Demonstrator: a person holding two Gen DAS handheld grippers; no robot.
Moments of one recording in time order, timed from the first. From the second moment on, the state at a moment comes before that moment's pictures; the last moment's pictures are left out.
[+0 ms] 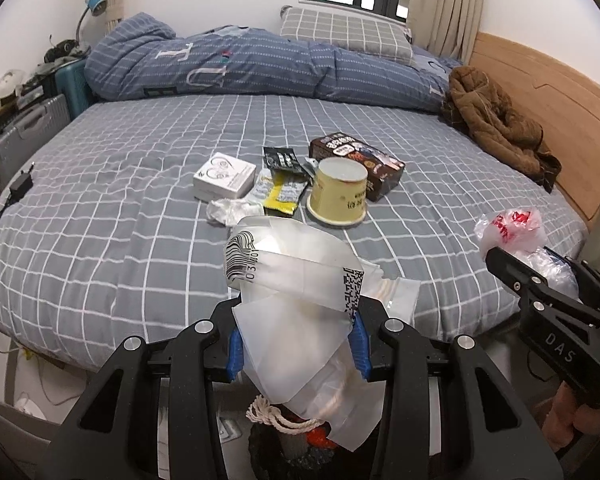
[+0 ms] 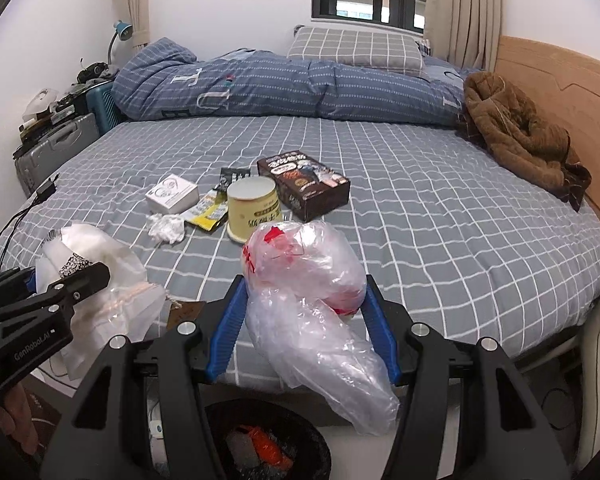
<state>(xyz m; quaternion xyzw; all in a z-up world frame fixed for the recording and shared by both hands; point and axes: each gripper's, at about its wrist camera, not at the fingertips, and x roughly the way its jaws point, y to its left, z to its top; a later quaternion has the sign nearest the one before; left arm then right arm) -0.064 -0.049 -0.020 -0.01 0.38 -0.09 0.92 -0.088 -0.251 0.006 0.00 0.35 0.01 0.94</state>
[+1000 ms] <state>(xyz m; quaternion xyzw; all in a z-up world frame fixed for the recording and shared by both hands) -0.139 -0.028 -0.078 -0.01 0.45 -0.06 0.89 -0.152 -0.248 -0.051 0.03 0.43 0.00 0.90</state>
